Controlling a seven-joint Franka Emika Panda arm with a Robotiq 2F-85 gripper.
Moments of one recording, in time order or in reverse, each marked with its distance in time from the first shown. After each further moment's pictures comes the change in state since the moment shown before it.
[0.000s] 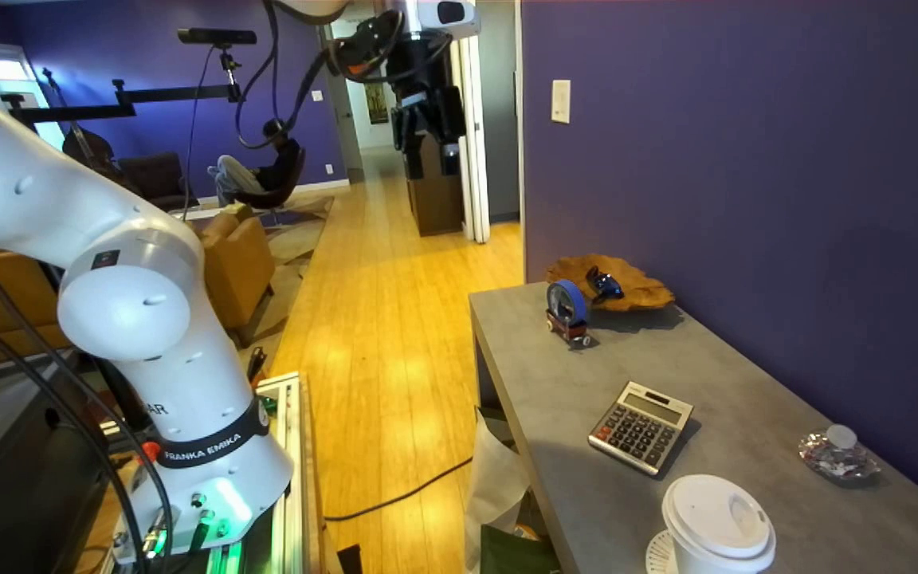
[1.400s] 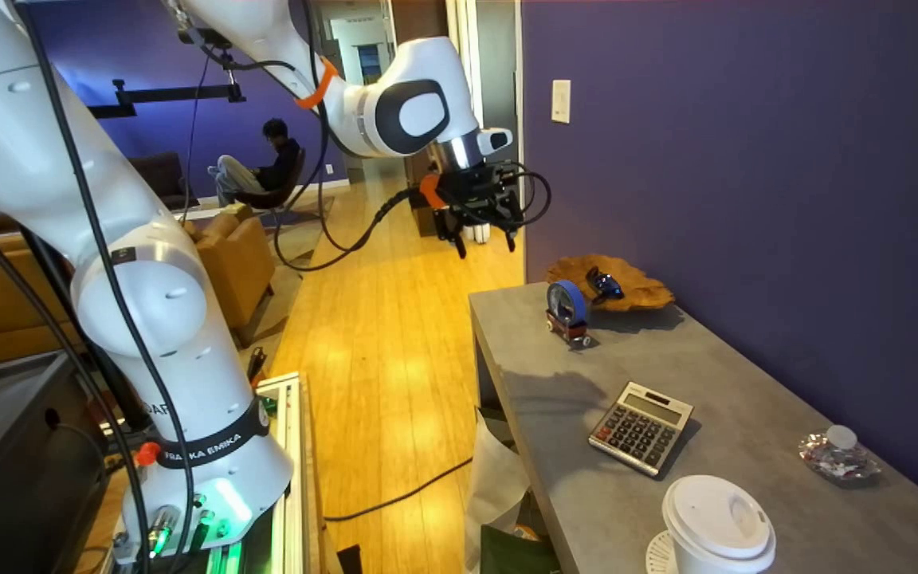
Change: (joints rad) arm 0.121 0.324 -0.097 -0.235 0.023 0.851 -0.564
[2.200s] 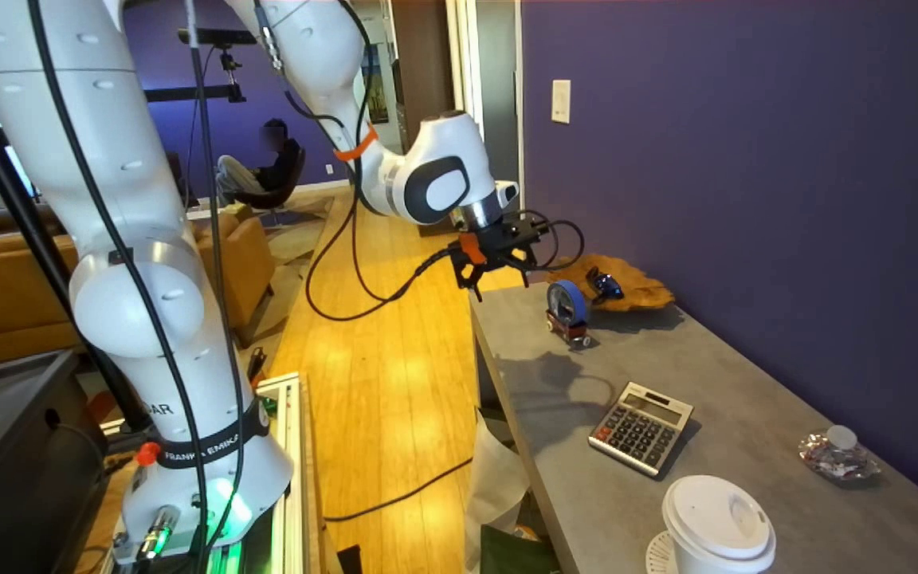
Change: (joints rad) arm -0.023 0.295 0.009 0.005 0.018 0.346 -0.344
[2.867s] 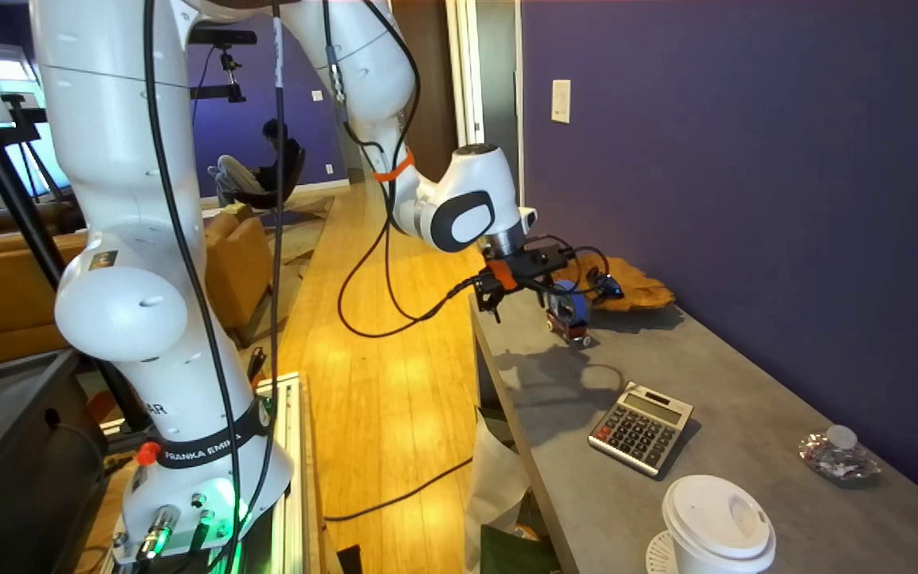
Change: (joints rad) arm -0.143 0.213 0.101 0.116 0.050 0.086 -0.206
